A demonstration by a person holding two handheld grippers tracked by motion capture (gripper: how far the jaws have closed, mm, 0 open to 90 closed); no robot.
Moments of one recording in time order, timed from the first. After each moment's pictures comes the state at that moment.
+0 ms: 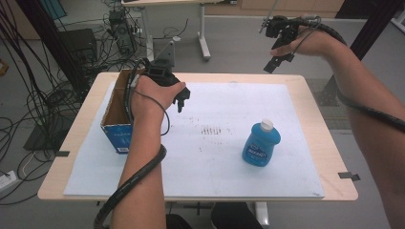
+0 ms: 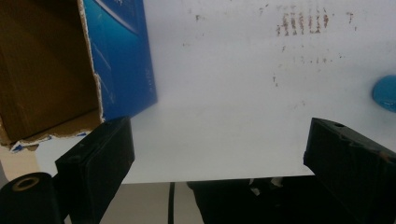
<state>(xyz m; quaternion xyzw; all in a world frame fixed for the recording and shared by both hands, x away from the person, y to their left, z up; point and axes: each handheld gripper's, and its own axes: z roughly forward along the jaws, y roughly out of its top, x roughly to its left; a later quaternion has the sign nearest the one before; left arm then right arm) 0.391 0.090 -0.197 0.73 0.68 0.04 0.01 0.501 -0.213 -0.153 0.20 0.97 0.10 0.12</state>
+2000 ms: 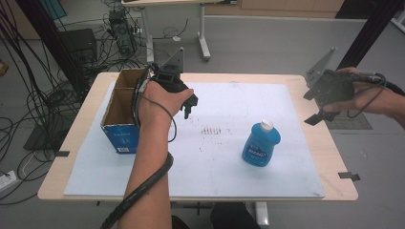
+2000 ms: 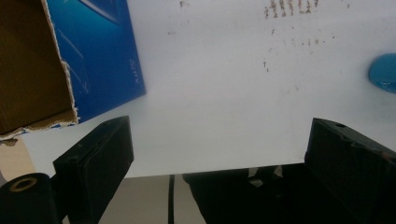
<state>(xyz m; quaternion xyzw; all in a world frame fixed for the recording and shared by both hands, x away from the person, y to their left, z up) 0.379 0.073 -0.204 0.75 0.66 0.04 0.00 0.389 -0.320 -0.224 0.11 0.98 0.16 0.05</state>
